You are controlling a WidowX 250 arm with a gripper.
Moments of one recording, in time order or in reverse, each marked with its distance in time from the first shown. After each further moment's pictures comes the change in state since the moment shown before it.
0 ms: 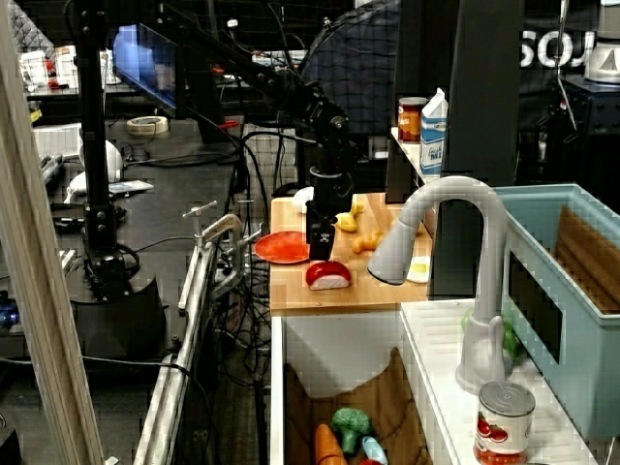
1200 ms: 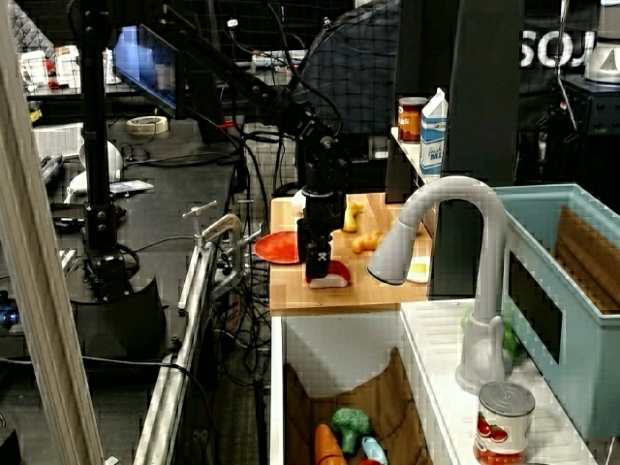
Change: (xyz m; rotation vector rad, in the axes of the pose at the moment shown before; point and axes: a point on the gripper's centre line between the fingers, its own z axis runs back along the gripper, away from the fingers) arm -0.006 -0.003 -0.025 -0.009 -0.020 0.120
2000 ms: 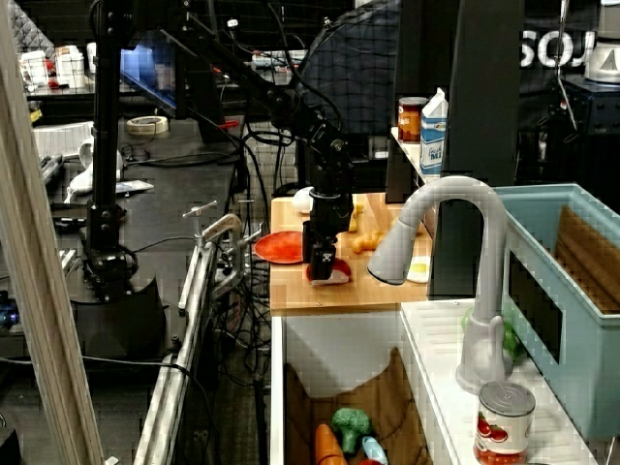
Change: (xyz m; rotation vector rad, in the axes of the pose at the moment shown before) arm 0.008 0.007 -0.006 -0.027 0.036 -0.030
